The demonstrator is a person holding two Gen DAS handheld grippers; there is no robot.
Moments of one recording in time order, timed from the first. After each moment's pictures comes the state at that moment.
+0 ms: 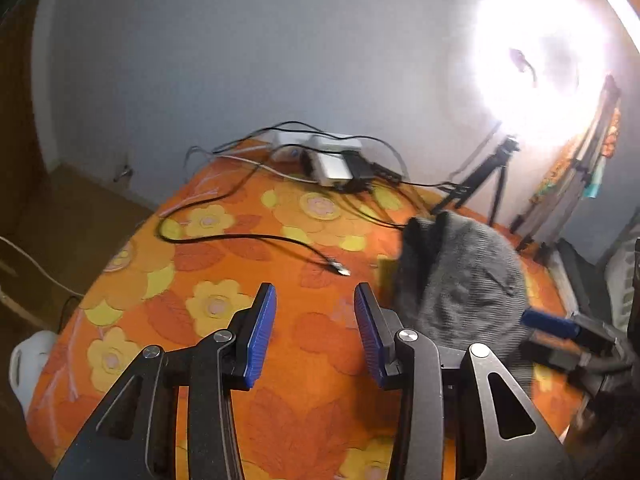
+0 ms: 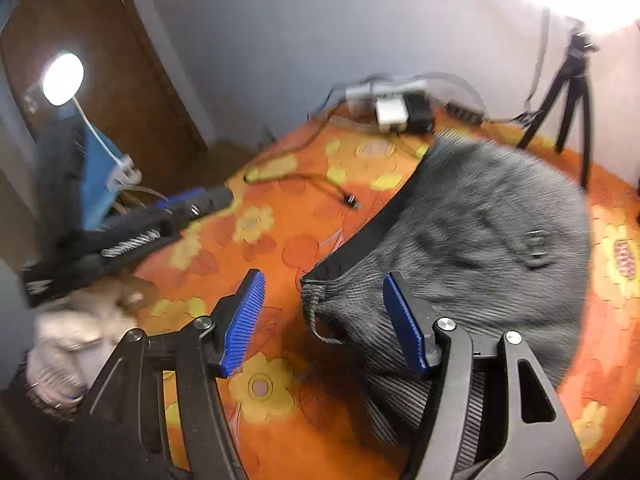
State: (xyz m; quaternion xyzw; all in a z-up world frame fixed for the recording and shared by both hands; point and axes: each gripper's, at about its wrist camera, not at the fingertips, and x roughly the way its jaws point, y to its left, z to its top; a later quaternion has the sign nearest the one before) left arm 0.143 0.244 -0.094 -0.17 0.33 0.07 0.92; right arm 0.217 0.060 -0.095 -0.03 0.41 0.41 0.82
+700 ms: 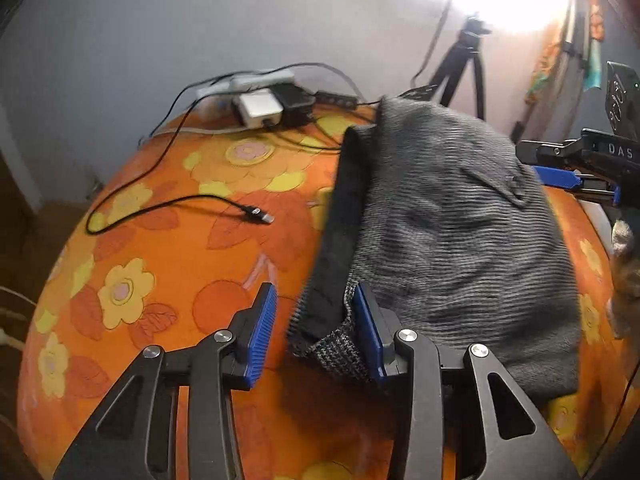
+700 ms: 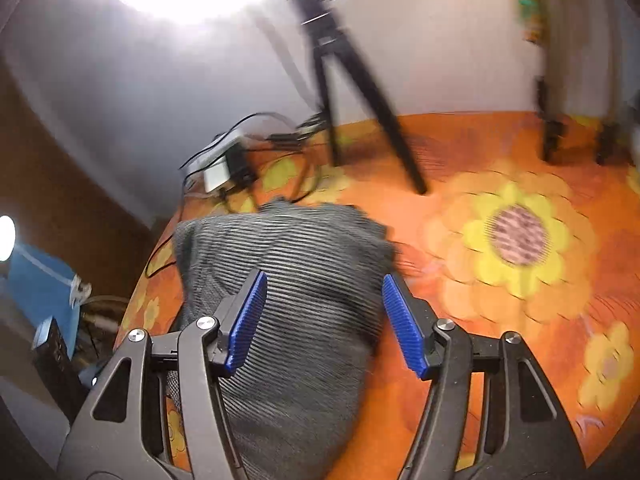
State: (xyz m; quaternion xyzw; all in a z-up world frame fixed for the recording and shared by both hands) left arm 0.199 0.165 -0.153 -0.07 0.41 0.06 0.91; right arm 0.365 -0.036 -0.135 0.09 0.46 0.30 0.83
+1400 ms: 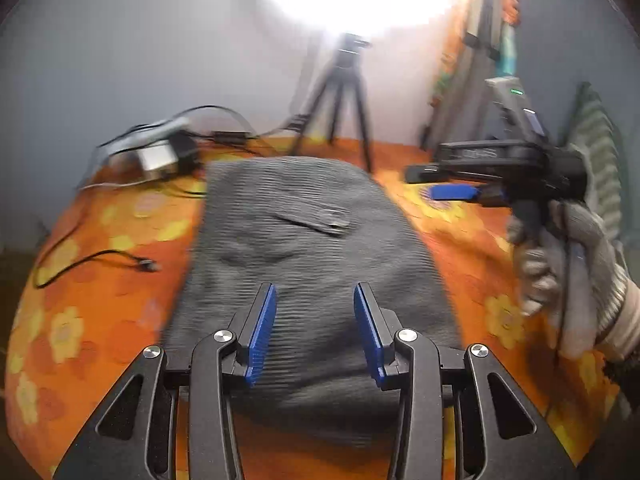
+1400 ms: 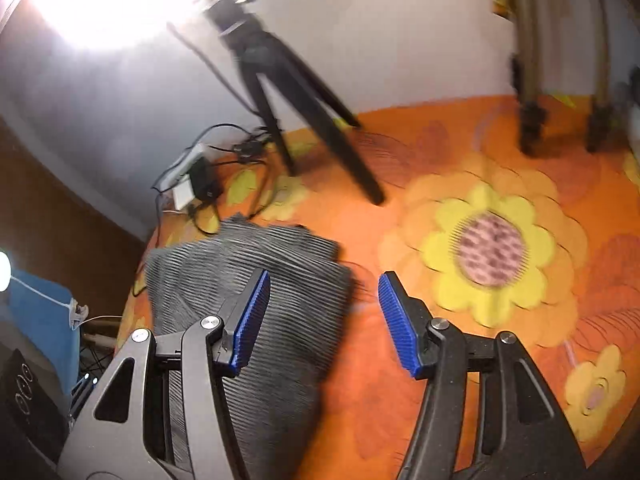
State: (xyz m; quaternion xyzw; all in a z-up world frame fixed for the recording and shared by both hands) left arm 0.198 0.072 -0.110 -0.04 0.37 -0.07 0.93; right arm 0.396 -0.100 -0.154 0.14 0.49 0.25 0.83
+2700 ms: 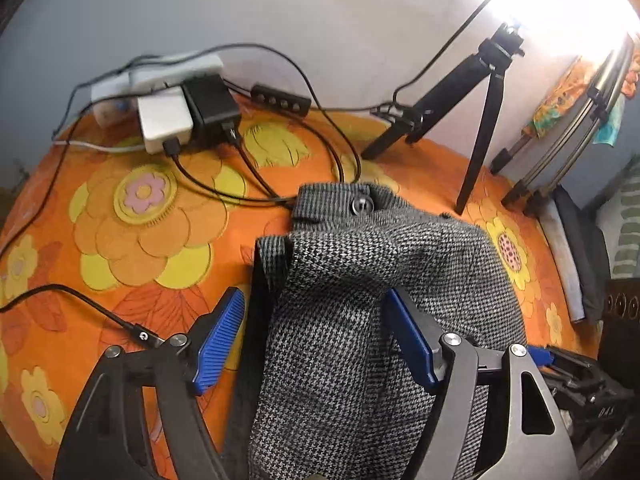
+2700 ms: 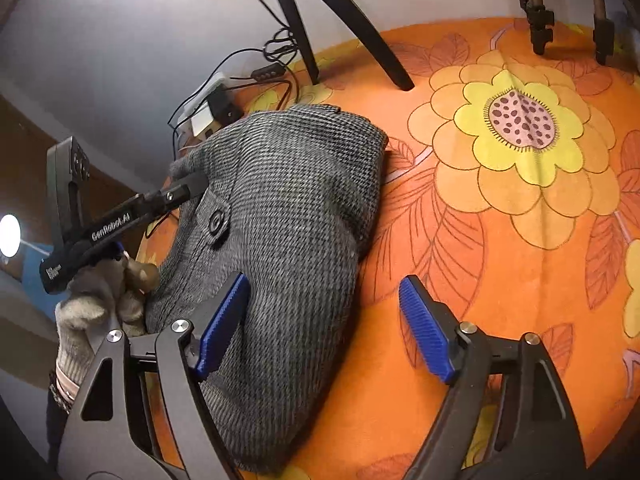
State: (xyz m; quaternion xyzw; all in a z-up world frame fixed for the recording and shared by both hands) left arm 0.314 0.157 -0.147 -0.14 0.46 -0.04 0.87; right arm 0.346 -0.069 -0.193 0.15 0.54 0.29 0.78
